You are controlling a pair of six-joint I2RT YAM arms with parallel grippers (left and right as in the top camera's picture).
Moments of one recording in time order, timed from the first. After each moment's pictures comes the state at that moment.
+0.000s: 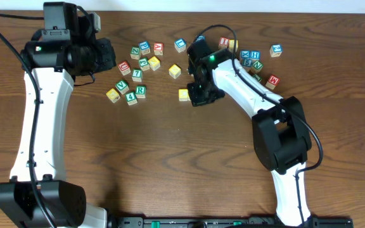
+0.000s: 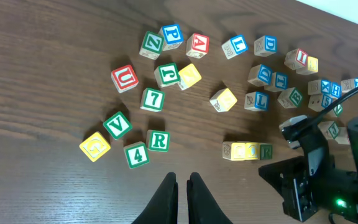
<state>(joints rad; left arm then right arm) 0.03 1.66 1.68 -1.01 0.30 -0.22 0.51 2.24 1.79 -1.03 -0.12 0.23</state>
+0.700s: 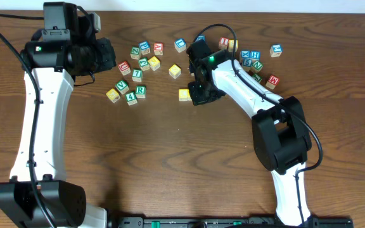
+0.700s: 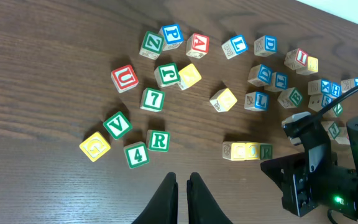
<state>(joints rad) 0.03 1.66 1.68 -1.01 0.30 -0.22 0.51 2.24 1.79 -1.00 -0.07 0.23</state>
